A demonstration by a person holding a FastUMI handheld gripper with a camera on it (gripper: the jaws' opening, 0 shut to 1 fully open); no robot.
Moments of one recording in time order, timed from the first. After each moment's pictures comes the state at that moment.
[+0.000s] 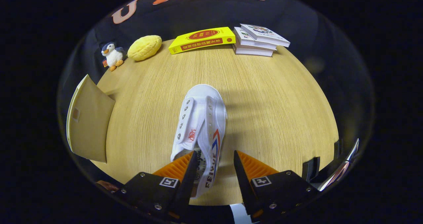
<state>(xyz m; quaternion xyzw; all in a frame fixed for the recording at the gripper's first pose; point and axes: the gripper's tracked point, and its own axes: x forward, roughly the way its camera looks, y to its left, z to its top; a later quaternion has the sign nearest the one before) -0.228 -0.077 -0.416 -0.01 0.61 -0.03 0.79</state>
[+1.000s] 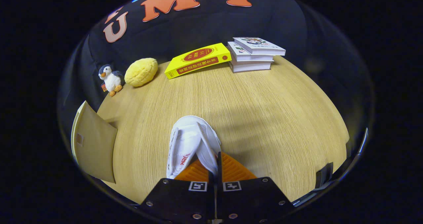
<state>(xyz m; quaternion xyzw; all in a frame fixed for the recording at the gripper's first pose) -0.173 -0.062 -0.404 0.05 0.53 -0.06 0.84</state>
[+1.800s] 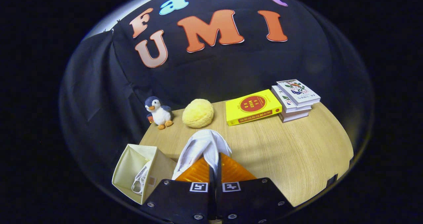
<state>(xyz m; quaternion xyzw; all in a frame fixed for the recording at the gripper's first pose) -0.076 0.105 -0.256 0.09 0.42 0.04 0.90</state>
